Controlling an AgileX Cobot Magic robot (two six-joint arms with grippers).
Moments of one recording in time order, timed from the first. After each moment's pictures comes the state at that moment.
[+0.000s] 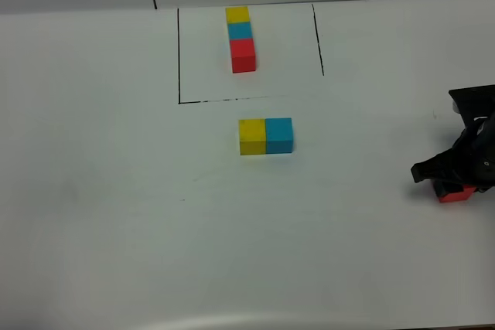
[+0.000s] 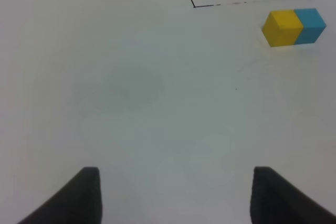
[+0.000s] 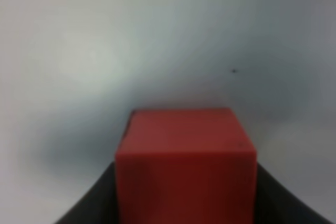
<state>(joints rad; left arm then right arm) -0.07 0.00 -0.51 -0.13 1.07 0.04 0.12 1.81 -0.88 -0.02 0.55 -0.03</state>
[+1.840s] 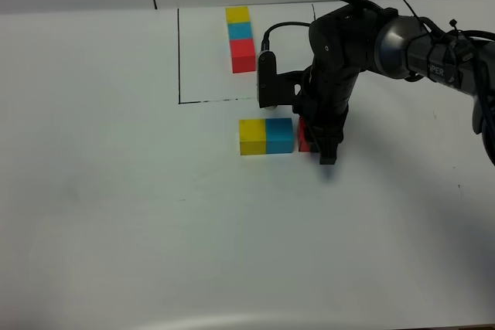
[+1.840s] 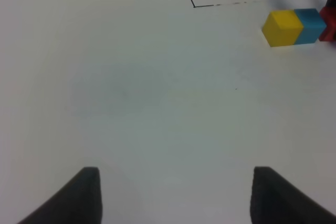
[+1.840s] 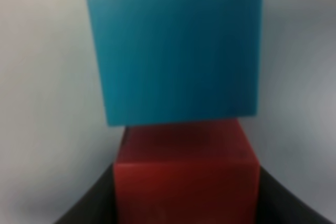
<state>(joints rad) -0.07 0.00 -0.51 -0.13 1.07 0.04 0.54 2.24 -1.63 -0.04 0.88 -1.03</state>
